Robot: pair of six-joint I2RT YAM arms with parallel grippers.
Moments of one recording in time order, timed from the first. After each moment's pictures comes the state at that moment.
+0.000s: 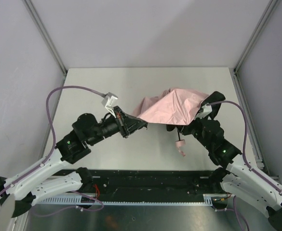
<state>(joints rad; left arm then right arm) -0.93 0.79 0.91 -0.09 0.12 -0.59 0.68 0.71 0.55 0.00 0.14 0.52</state>
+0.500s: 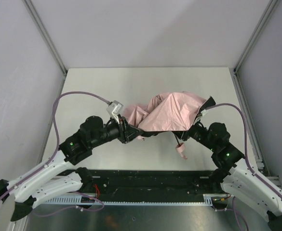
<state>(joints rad) -0.88 0.79 0.80 -0.23 0.11 -0.57 0.65 0.64 0.54 0.05 -0.20 0.46</state>
